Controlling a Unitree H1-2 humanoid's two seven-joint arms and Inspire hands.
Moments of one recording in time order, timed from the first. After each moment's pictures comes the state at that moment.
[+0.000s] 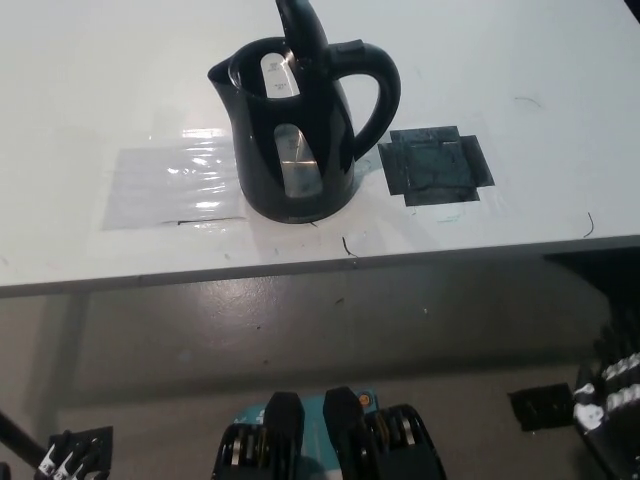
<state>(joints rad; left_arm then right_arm) 0.29 0.15 0.30 0.08 -0.50 -0.10 -0.37 0.18 0.05 -0.13 -0.27 0.18 -0.24 0.09</state>
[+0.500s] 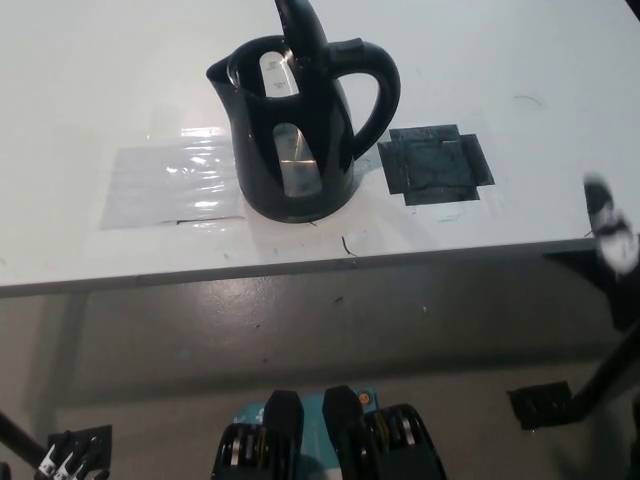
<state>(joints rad) 0.29 0.15 0.30 0.09 -0.50 -0.10 -0.37 -0.36 0.03 -0.12 -0.58 0.12 0.06 0.07</state>
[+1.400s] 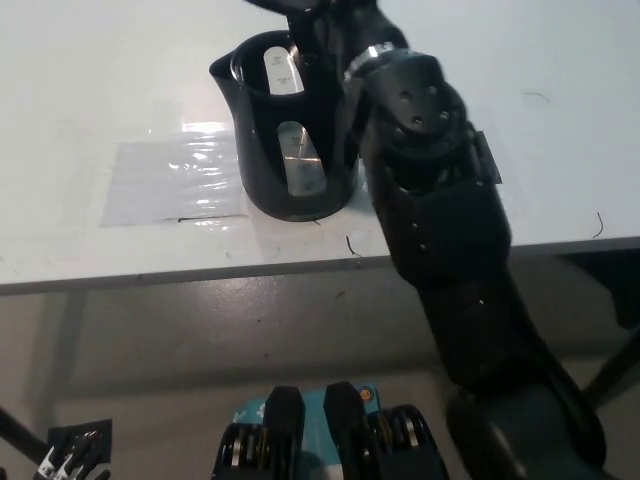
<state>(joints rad) 0.30 0.15 0.30 0.09 -0.53 -0.12 -0.40 -1.12 0.19 0.03 0.42 0.00 0.29 -0.08</state>
